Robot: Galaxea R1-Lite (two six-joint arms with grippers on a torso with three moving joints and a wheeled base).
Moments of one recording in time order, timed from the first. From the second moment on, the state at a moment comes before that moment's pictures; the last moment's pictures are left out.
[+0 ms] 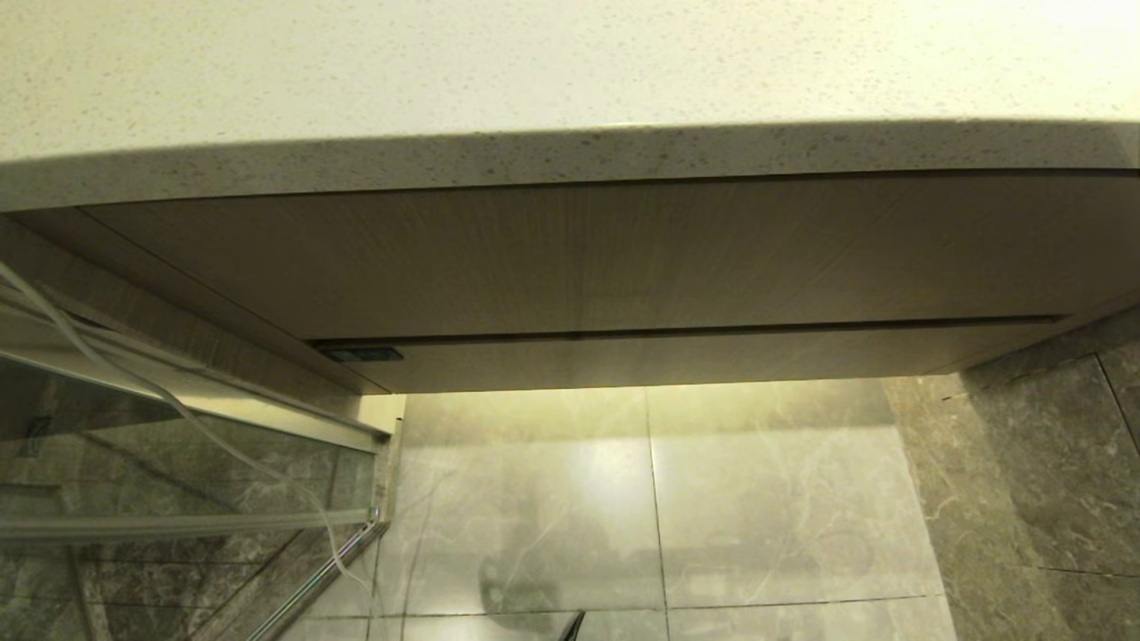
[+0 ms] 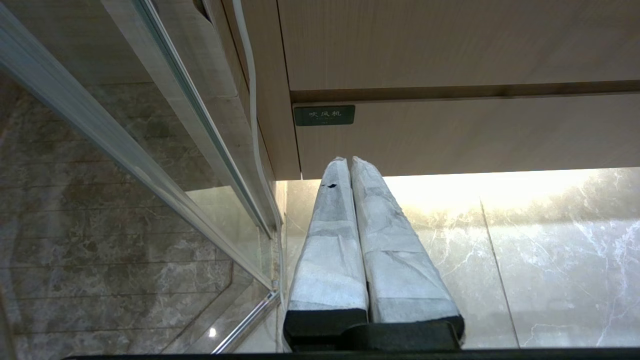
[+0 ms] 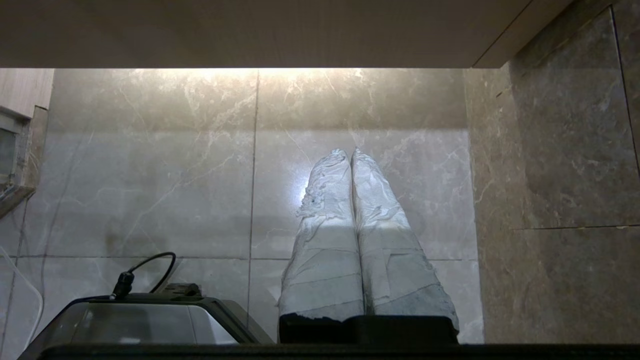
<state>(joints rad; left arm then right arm) 0.00 0.00 0.00 -0.23 0.00 -0.01 0.00 0.00 0.00 0.00 0.01 -0.04</state>
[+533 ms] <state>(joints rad) 0.00 0.00 0.00 -0.23 0.00 -0.01 0.00 0.00 0.00 0.00 0.01 -0.04</state>
